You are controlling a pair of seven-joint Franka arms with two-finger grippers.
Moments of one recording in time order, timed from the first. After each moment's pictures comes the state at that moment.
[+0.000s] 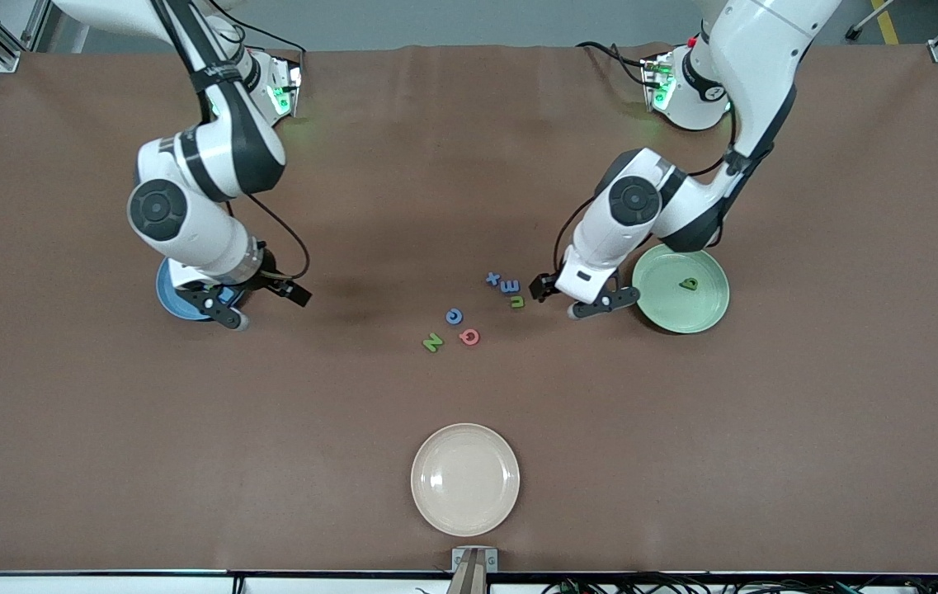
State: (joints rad) left arm -0.17 0.49 -0.45 -2.02 0.12 2.55 -1.00; right arm 0.34 0.21 0.01 -2.06 0.12 2.24 0.85
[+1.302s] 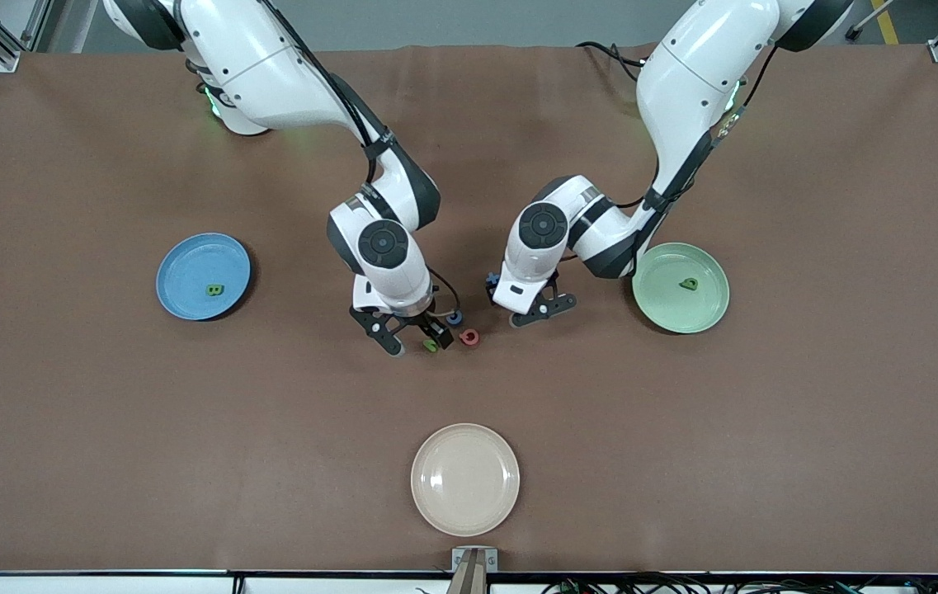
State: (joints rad) left arm -0.41 0.70 -0.33 -1.79 0.21 2.44 -1.19; right arm 0.65 0.75 0.01 -1.59 0.02 2.42 1.43
